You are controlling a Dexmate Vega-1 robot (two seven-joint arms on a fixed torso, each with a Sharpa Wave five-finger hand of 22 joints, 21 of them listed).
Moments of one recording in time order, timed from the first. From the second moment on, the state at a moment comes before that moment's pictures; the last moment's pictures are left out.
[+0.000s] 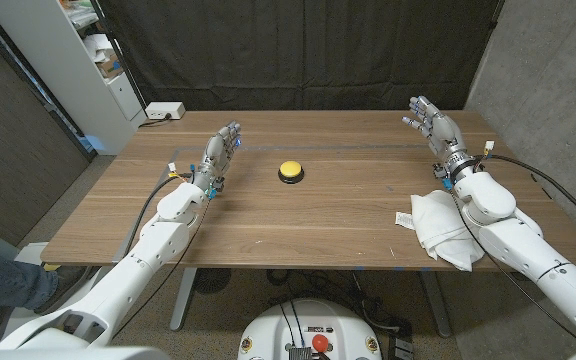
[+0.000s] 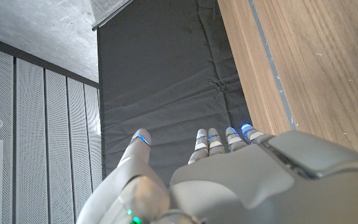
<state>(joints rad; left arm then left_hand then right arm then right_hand) 0.90 0.49 0.28 -1.35 -0.60 -0.27 -0.12 0.12 0.01 0.51 -0.11 0.19 -0.01 0.07 0.23 0.17 -0.10 0.01 0.29 0.20 -0.13 0.04 0.19 0.17 -0.15 0.00 0.21 0.17 -1.07 -0.74 -0.20 -1.63 0.53 0.40 -0.07 0.22 -0.01 0.38 -0.06 0.22 0.15 0.07 0.21 0.20 0.02 0.08 0.39 0.21 0.03 0.03 0.22 0.29 0.24 0.00 0.35 0.17</state>
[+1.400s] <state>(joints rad) 0.88 0.49 0.29 -1.34 -0.60 -0.27 -0.12 0.13 0.01 0.51 -0.12 0.19 0.01 0.08 0.22 0.17 -0.08 0.02 0.28 0.20 -0.13 0.04 0.19 0.17 -0.15 0.00 0.20 0.17 -1.17 -0.78 -0.13 -1.67 0.49 0.45 -0.08 0.23 0.00 0.37 -0.07 0.21 0.16 0.07 0.21 0.19 0.03 0.08 0.37 0.20 0.03 0.03 0.22 0.28 0.25 0.00 0.33 0.17</state>
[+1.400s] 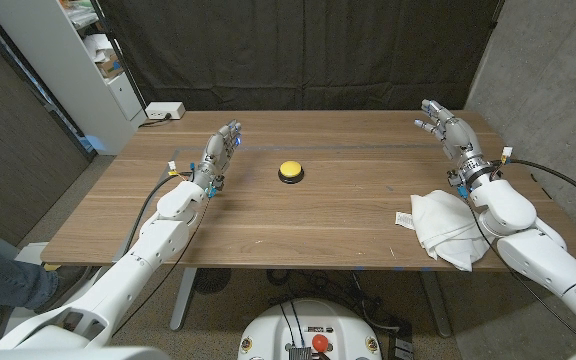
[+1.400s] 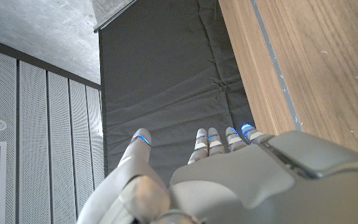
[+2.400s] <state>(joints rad) 0.86 0.48 0.29 -1.32 -0.60 -0.27 -0.15 0.13 0.01 0.50 -0.12 0.18 0.03 0.08 0.22 0.17 -0.08 0.02 0.27 0.19 -0.13 0.04 0.19 0.17 -0.15 0.00 0.20 0.17 -1.25 -0.80 -0.08 -1.70 0.45 0.46 -0.11 0.23 0.00 0.37 -0.07 0.21 0.15 0.07 0.21 0.19 0.04 0.08 0.35 0.20 0.03 0.03 0.22 0.27 0.25 0.00 0.32 0.17</state>
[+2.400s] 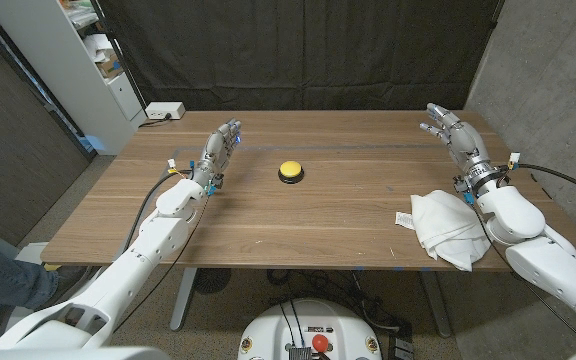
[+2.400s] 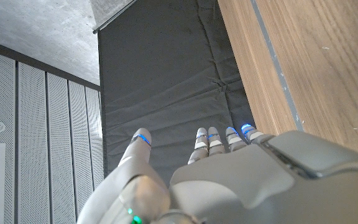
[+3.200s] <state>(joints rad) 0.83 0.47 0.29 -1.28 -0.60 -0.28 -0.17 0.13 0.02 0.50 -0.12 0.18 0.03 0.08 0.21 0.18 -0.08 0.02 0.26 0.19 -0.13 0.04 0.19 0.17 -0.15 0.00 0.20 0.17 -1.31 -0.80 -0.03 -1.71 0.42 0.49 -0.12 0.24 0.01 0.37 -0.07 0.21 0.15 0.07 0.21 0.19 0.04 0.08 0.34 0.19 0.03 0.03 0.22 0.26 0.25 0.00 0.31 0.17</state>
